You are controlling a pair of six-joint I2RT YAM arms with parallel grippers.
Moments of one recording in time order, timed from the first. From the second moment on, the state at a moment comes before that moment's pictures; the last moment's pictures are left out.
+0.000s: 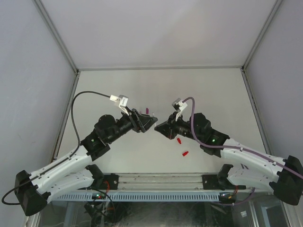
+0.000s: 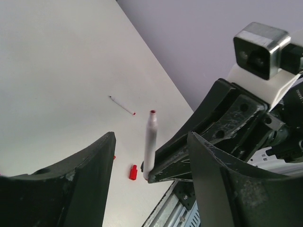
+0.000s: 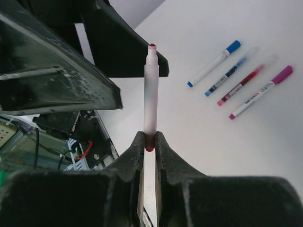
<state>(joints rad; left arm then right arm) -0.82 0.85 0.64 0.17 0.06 -0.71 0.90 1.02 0.67 0.14 -0.18 0.46</state>
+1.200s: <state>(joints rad) -0.90 0.94 0.64 0.25 0.06 -0.73 0.91 0.93 0.66 0.12 -0.10 0.50</state>
